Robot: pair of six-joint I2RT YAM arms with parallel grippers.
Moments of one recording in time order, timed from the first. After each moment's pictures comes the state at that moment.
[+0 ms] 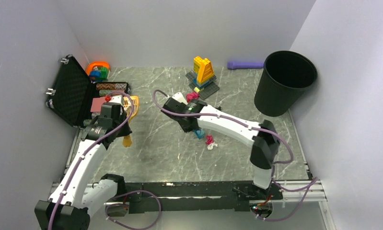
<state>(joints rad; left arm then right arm) -0.18 0.90 0.84 -0.76 -0.14 -0.33 1.04 1.88 1.70 -1.07 0.48 0.40</state>
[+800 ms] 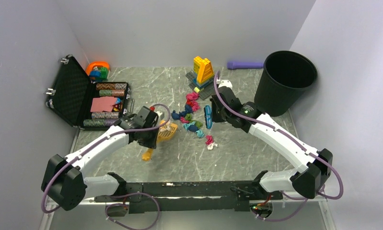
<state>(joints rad) -0.56 1.21 0.84 -0.78 0.04 -0.29 0.74 1.29 1.25 -0.75 0.32 0.51</state>
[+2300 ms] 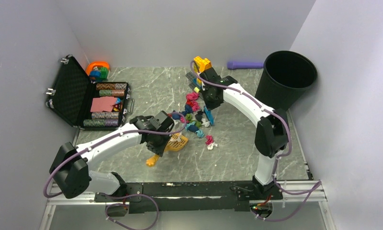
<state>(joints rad) -0.79 1.32 0.96 -0.92 0.02 -0.28 0.54 1.88 1.62 -0.88 0.16 0.16</state>
